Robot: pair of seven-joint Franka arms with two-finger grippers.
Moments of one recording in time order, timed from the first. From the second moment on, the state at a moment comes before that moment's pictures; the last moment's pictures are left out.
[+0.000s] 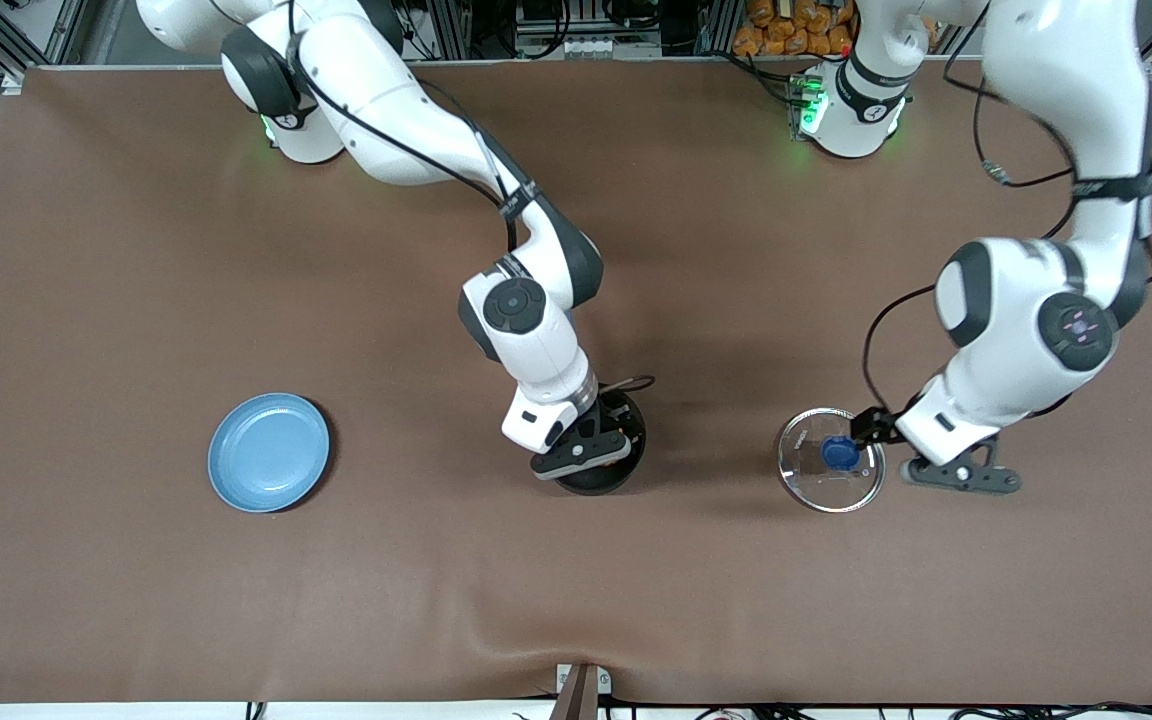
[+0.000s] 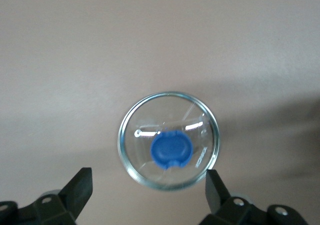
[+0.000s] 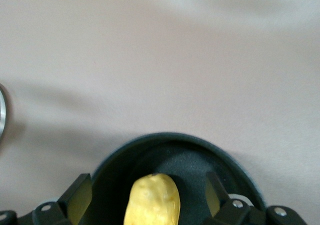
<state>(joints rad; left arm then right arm) -0.37 0.40 0.25 -1.73 -0.15 2.21 0.09 0.78 0.97 -0.18 -1.04 0.23 2.41 0.37</state>
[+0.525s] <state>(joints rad) -0.37 0.32 0.25 -1.68 -0.13 2.06 0.08 0.76 0.78 -0.40 -1.04 0.23 2.01 0.37</state>
